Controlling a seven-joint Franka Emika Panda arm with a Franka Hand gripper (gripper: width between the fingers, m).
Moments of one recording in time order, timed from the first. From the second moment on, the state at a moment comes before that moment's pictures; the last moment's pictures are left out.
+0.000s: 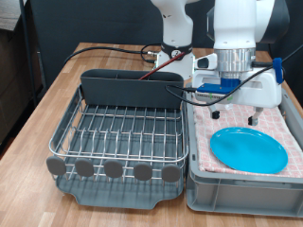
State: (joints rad) arm 0.73 0.18 -0.47 -2.41 0.37 2.91 1.36
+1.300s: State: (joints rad) arm 0.64 0.17 -0.30 -2.48 0.90 3.01 0.90
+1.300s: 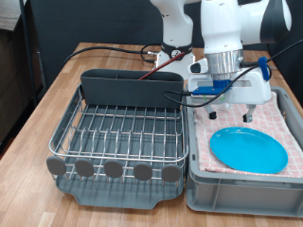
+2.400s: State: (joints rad) arm 0.62 0.23 -0.27 -2.43 1.06 3.00 0.74
